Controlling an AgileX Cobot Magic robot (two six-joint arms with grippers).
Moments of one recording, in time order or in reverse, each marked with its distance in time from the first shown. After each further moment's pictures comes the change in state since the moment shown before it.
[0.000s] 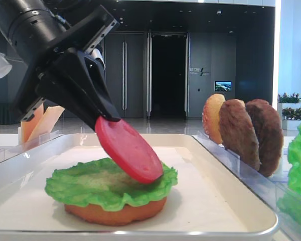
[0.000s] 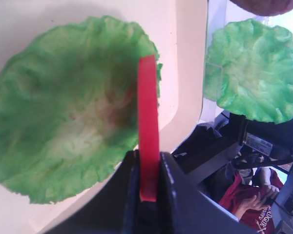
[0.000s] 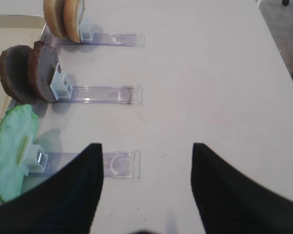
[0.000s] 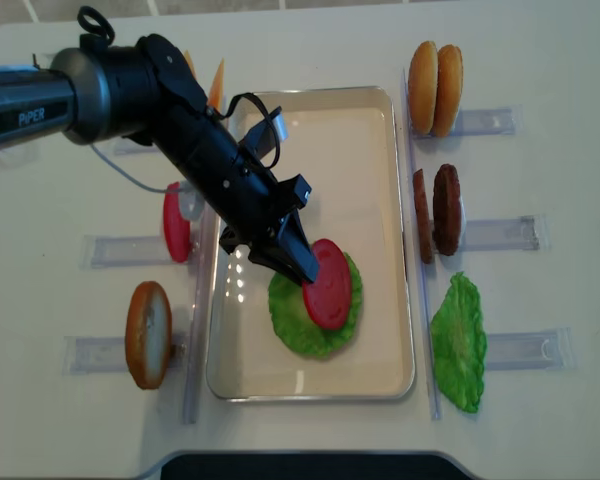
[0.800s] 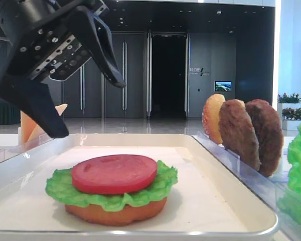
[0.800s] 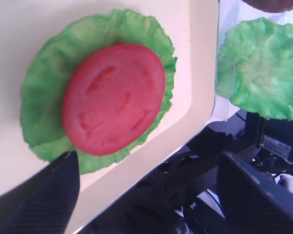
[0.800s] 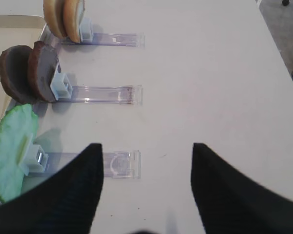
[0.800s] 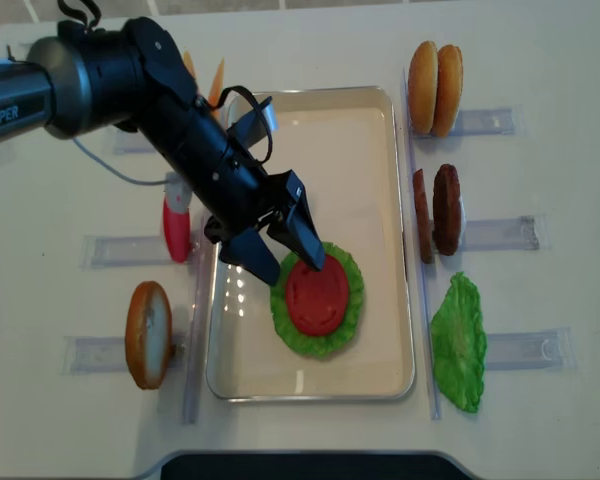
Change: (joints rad) left arm 0.008 -0.075 0.000 0.108 -0.003 -0.086; right arm 0.000 0.000 0.000 0.000 0.000 0.000
